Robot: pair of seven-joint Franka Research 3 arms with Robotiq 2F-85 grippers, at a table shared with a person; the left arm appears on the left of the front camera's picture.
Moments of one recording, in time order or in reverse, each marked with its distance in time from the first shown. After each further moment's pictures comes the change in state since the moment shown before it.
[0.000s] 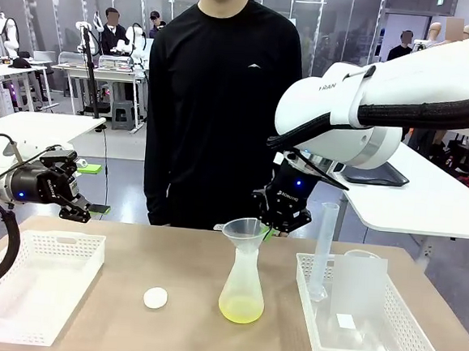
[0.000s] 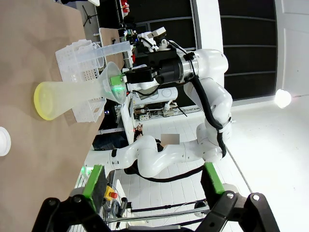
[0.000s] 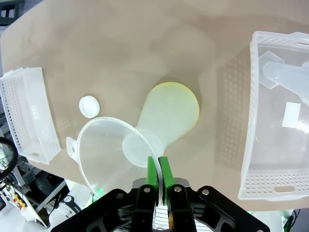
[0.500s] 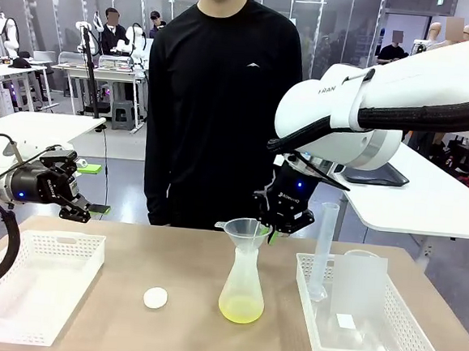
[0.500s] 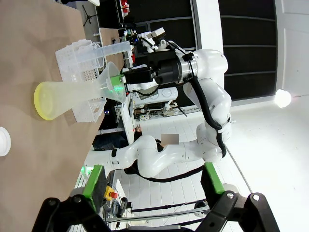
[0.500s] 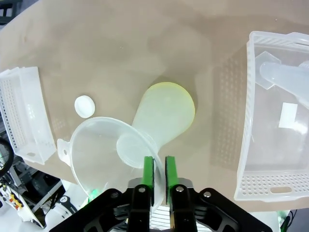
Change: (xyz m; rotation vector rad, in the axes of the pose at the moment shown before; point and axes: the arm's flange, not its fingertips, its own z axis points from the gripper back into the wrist) left arm 0.000 0.000 0.000 0.000 0.000 0.000; right arm 0.000 -0.002 -0.002 -0.018 -0.002 0.010
